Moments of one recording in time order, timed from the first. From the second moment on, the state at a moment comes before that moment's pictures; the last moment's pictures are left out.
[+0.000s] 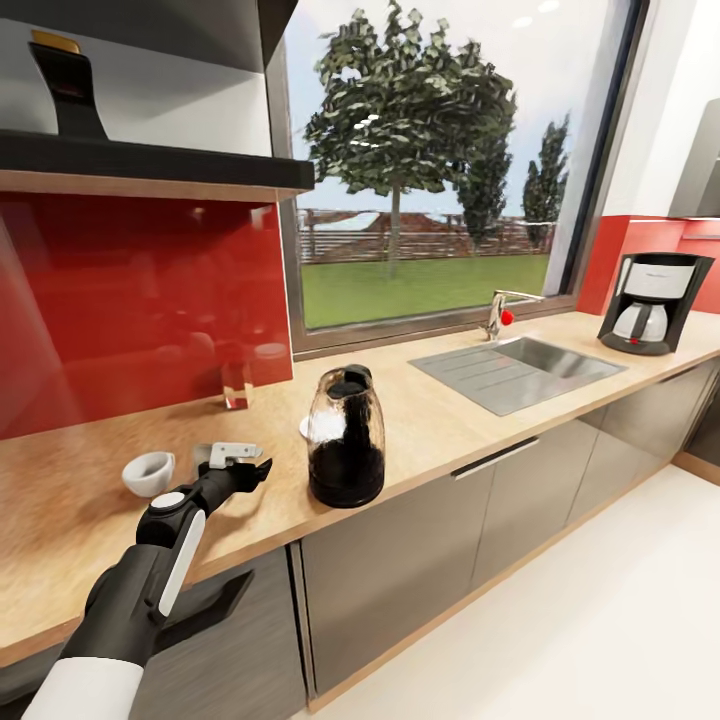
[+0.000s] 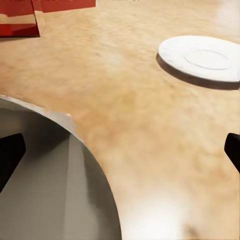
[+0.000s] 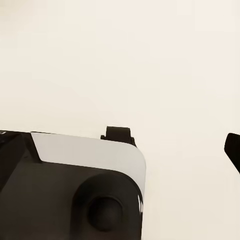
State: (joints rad) left arm -0.52 0.05 0.00 -1.31 0.03 0.53 -0.13; right arm -0.09 -0.02 0.00 -0.14 0.07 -0.13 0.00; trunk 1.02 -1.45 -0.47
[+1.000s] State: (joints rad) left arm -0.52 0.05 0.00 -1.31 0.04 0.53 -0.13; right arm -0.09 -0.02 0.00 -0.14 0.07 -0.13 0.00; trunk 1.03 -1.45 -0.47
